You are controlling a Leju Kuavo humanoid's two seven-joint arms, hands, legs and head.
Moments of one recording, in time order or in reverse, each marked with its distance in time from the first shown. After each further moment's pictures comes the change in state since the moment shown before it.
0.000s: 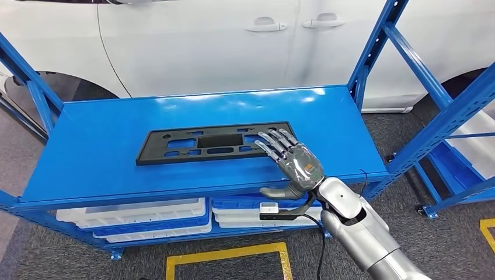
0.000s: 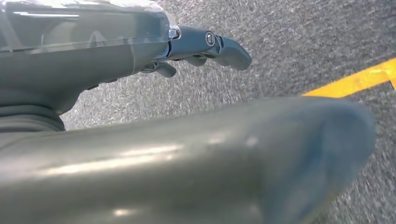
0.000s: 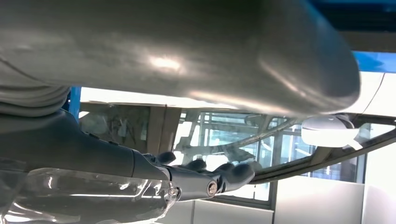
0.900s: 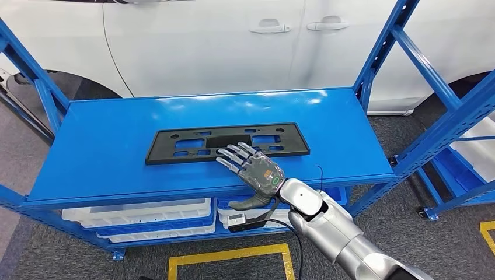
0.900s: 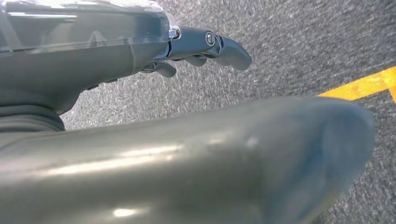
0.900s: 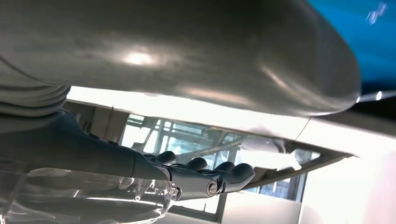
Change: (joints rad) left arm -0.006 -0.004 0.001 0.000 0.012 0.001 0.004; right arm -0.151 0.164 0.198 0.256 0.059 -0.004 0.011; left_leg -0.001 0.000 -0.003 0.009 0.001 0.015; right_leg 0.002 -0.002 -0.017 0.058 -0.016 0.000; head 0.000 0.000
